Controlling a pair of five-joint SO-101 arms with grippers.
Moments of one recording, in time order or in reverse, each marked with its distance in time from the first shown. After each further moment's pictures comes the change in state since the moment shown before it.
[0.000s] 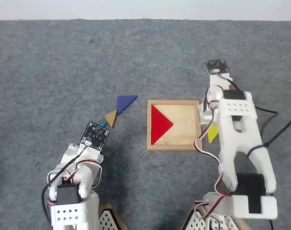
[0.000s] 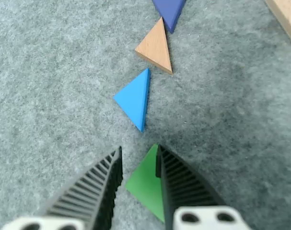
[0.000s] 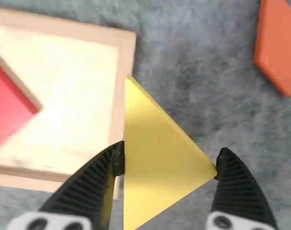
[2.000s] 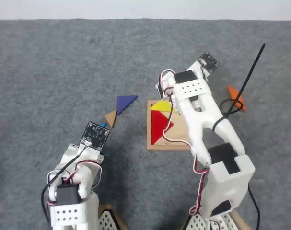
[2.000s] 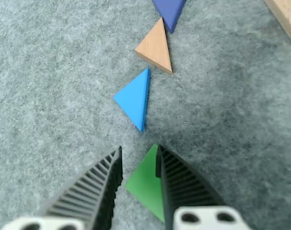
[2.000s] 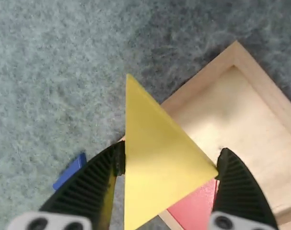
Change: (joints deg) left arm 0.0 0.0 0.0 0.0 0.0; right arm -17.9 20.0 -22.9 -4.3 -68.7
